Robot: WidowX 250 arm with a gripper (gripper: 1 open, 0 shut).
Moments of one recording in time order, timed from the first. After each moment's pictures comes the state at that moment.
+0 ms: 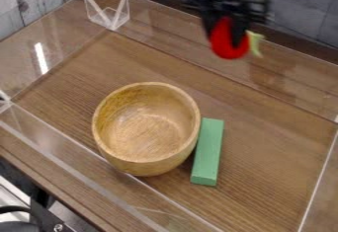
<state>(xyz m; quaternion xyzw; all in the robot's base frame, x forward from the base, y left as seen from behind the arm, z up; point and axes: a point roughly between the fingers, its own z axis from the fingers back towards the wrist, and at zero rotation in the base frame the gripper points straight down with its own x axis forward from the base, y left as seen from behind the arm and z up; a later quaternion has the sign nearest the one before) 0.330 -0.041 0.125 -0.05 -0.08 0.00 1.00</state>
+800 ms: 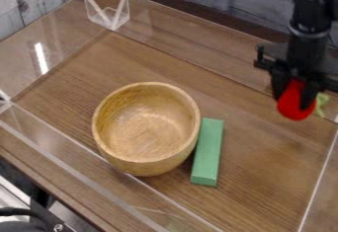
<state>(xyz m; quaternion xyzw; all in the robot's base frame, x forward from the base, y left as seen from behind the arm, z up) 0.330 -0.118 0.070 -0.03 -0.07 -0.01 1.00</state>
